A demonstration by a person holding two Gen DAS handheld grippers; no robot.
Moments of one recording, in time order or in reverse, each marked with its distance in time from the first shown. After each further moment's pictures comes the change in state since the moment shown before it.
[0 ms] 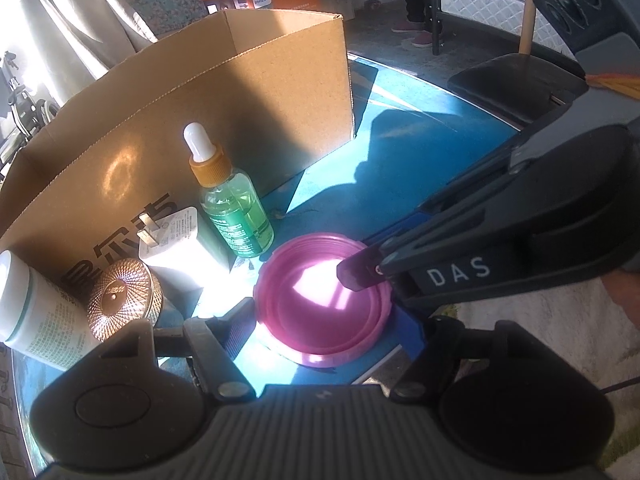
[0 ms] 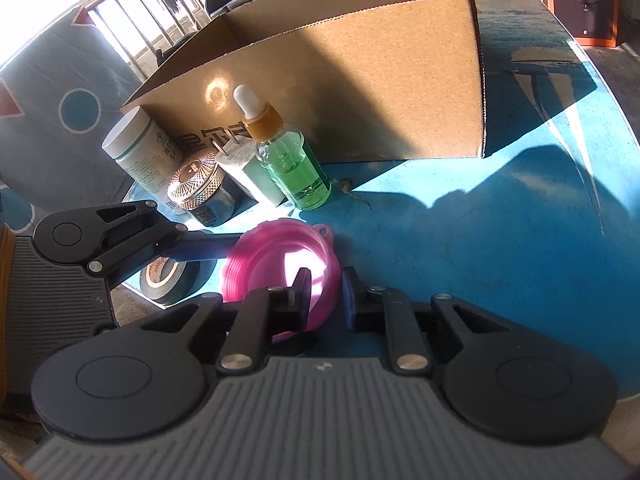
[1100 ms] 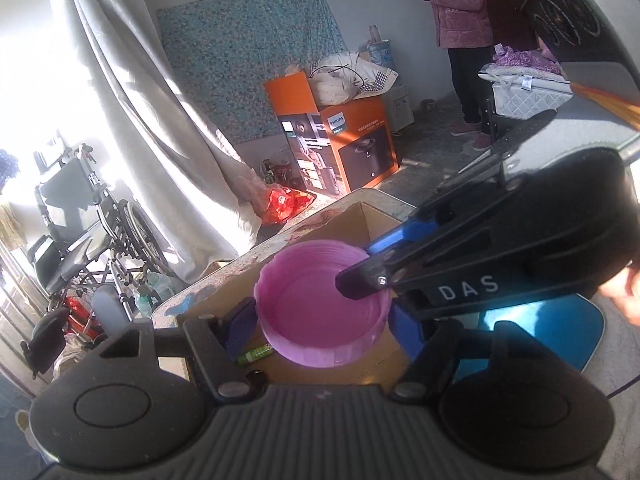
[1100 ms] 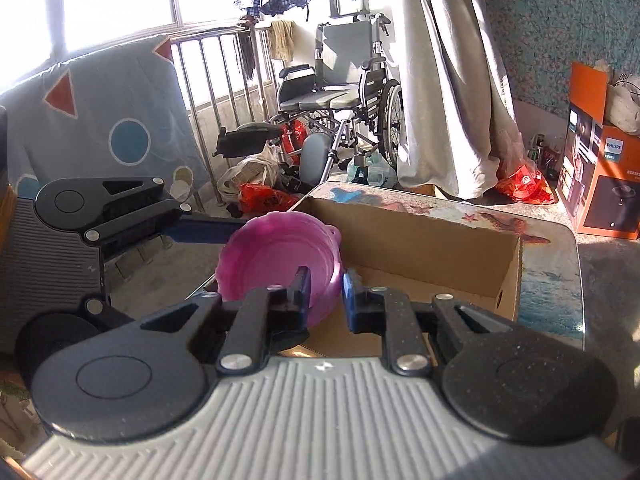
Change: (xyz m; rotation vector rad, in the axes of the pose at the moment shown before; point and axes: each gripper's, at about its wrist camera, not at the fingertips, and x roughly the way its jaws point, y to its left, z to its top) left arm -0.121 0.092 0.096 0.011 -0.296 0.208; right arm -0.093 0.090 0.161 -0.343 -0.269 0.032
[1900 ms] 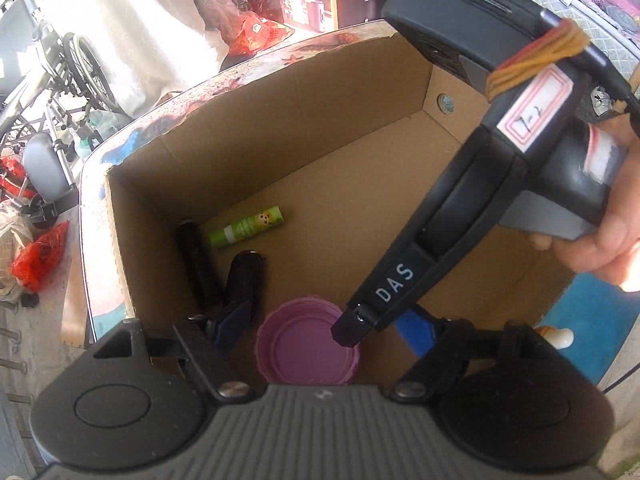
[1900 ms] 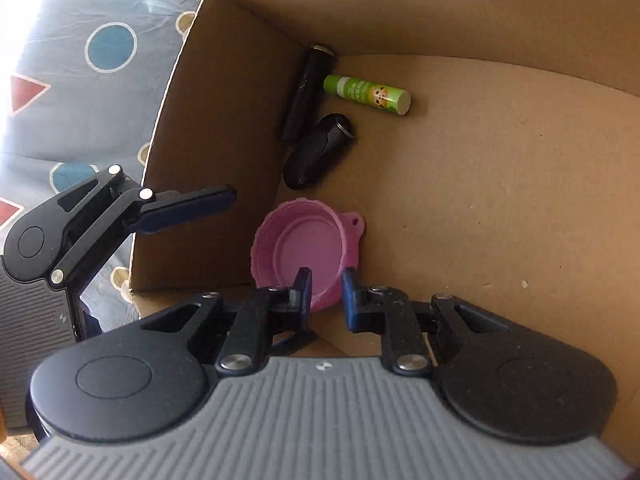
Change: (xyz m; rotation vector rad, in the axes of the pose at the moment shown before) left arm 0.153 0.084 -0.043 -0.126 0.496 -0.184; right arm 0.268 -0.065 -0.023 0.451 0.787 0.347
